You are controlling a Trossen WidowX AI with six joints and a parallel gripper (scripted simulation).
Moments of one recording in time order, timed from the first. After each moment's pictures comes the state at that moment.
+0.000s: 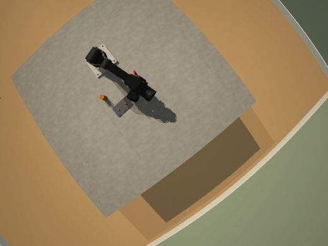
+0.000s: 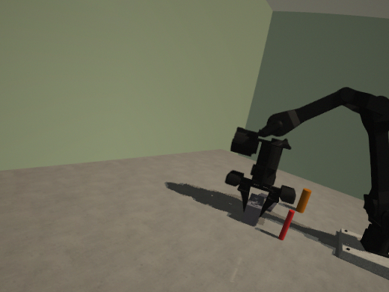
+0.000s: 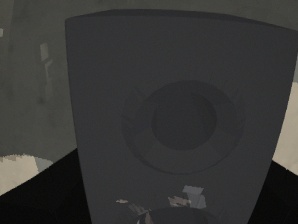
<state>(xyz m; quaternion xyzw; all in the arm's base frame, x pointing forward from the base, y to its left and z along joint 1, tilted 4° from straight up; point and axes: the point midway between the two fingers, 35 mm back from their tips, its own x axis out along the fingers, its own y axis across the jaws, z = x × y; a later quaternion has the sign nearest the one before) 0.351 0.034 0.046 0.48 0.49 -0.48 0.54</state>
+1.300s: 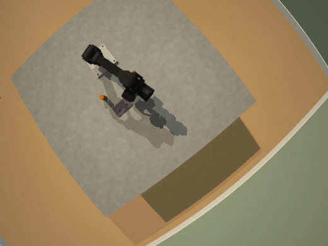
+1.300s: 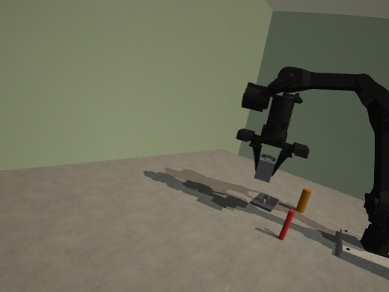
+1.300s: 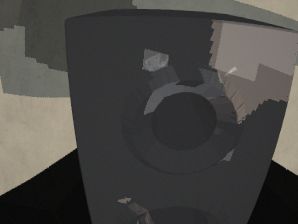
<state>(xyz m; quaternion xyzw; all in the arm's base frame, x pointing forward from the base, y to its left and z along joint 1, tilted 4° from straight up) 0.346 0.031 0.165 0.49 0.49 -0.48 0.54</state>
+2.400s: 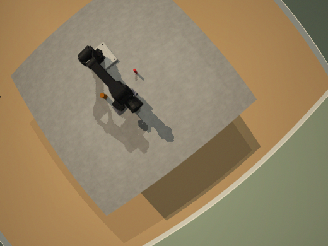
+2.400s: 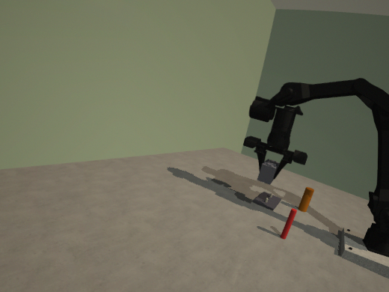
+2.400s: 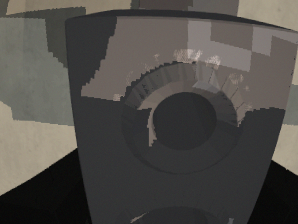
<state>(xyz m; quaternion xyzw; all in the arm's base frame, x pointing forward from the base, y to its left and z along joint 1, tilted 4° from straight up) 0.347 -0.047 0.139 0.51 0.45 -0.50 0.53</state>
